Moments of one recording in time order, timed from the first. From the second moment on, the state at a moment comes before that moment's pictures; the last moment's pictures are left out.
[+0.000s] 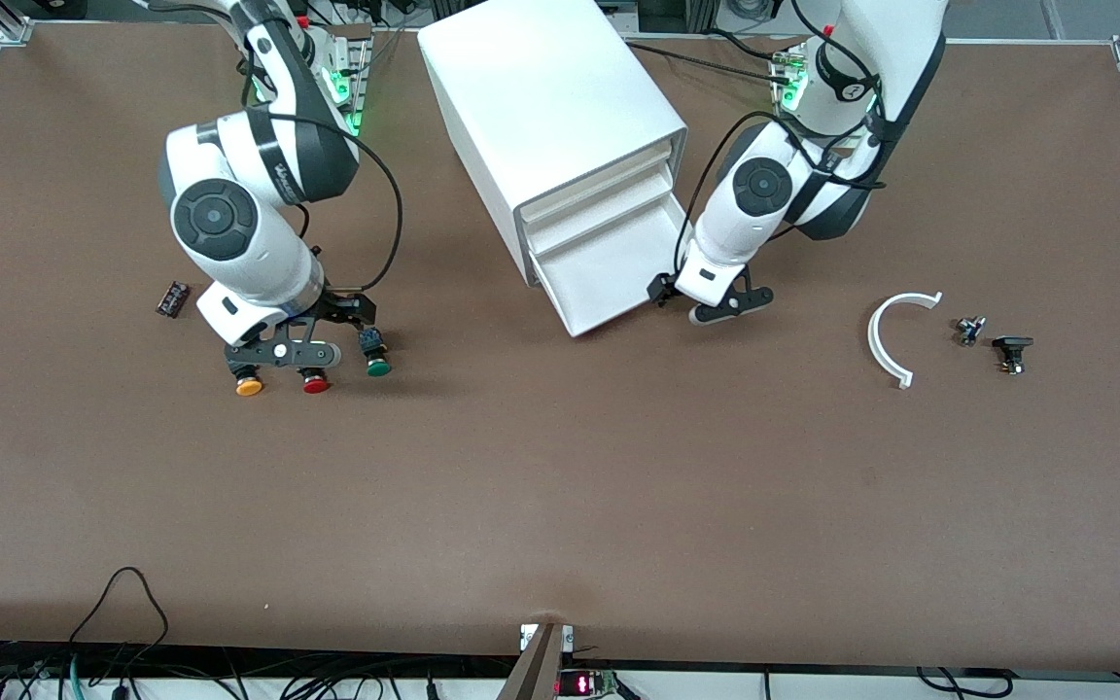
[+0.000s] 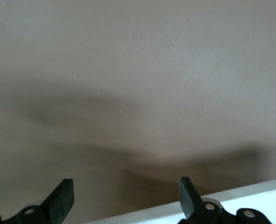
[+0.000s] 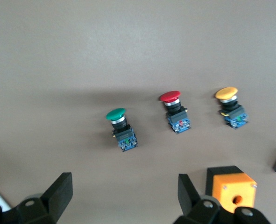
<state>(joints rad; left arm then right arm) -0.28 0.32 -0.32 -2.24 -0.04 2.56 -0.88 0.46 0.29 -0.10 -1.73 -0.05 1.90 0.41</state>
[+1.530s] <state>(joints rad) -0.14 0.20 -0.30 -2.17 -0.04 2.48 -0.67 0.04 -0.03 -0.05 -1.70 -0.05 1.67 -0.02</state>
